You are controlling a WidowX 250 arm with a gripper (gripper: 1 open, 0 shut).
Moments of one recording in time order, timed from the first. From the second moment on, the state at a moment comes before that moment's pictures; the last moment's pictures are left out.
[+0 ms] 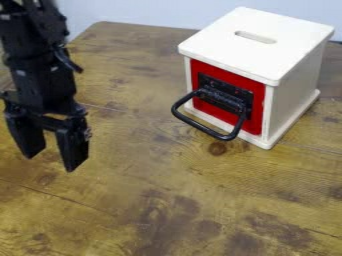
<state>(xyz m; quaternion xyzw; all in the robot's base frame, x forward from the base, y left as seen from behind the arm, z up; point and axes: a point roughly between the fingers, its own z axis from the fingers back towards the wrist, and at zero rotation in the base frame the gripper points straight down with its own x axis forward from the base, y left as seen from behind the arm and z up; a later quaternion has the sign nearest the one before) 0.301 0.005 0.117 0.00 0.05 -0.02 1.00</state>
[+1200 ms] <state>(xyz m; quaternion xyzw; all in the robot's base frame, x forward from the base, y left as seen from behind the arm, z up) 0.318 0.009 0.107 0.01 0.04 0.07 1.00</state>
